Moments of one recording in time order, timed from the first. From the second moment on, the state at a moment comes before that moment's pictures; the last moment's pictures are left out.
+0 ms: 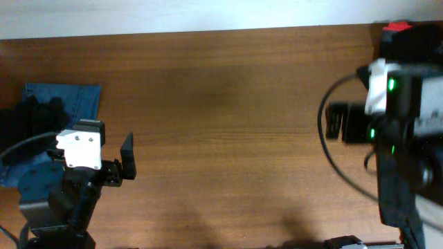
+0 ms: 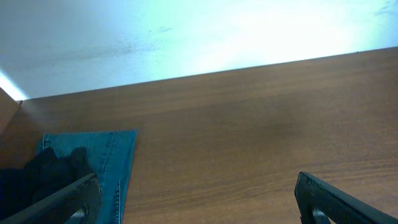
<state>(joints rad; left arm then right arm) 0.07 0.69 1.04 -0.75 0.14 0.14 0.12 1.13 1.62 -1.33 0.07 0.13</state>
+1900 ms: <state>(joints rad) 0.07 0.69 1.03 -0.81 0.14 0.14 -0.03 0.01 0.01 -0.07 -0.03 0.09</state>
